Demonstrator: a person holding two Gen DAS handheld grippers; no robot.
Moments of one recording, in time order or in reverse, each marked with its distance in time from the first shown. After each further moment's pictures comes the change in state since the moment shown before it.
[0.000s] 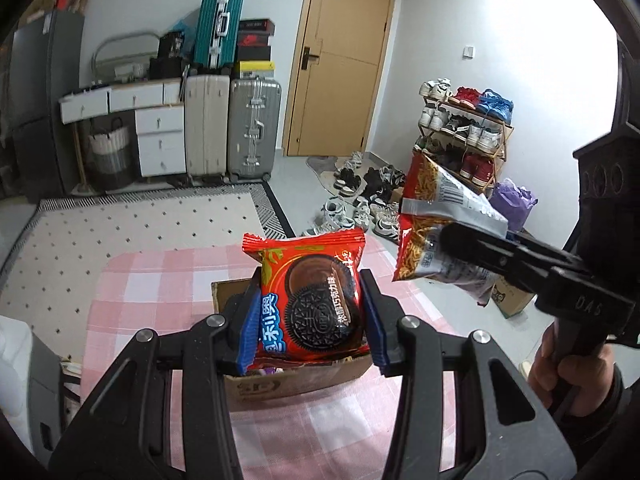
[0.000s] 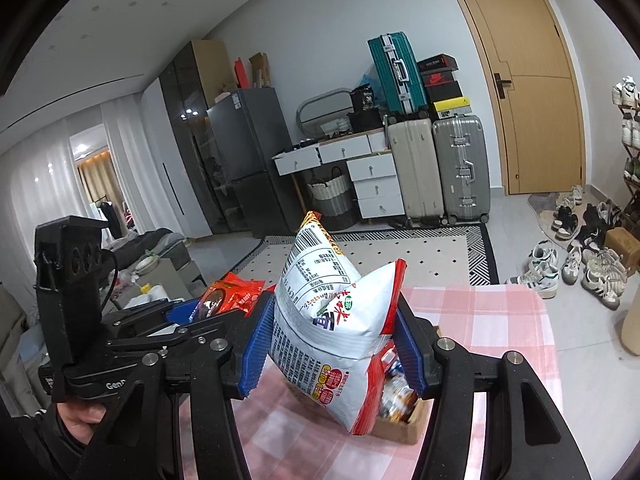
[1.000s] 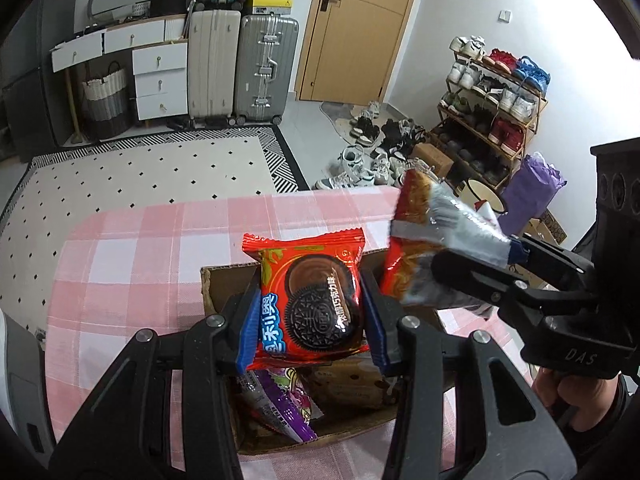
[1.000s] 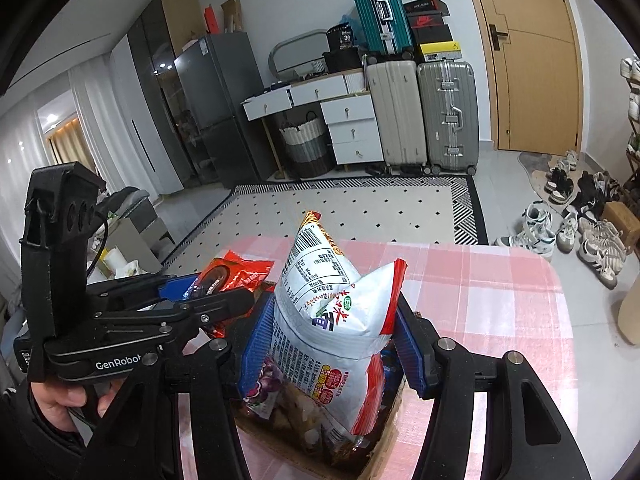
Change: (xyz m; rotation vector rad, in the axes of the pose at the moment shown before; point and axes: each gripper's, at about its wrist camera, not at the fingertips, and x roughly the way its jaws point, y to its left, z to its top) left arm 0.234 0.073 -0.020 -0.049 0.210 0.018; right arm 0.186 -0.084 -0.030 0.001 0.204 -0.072
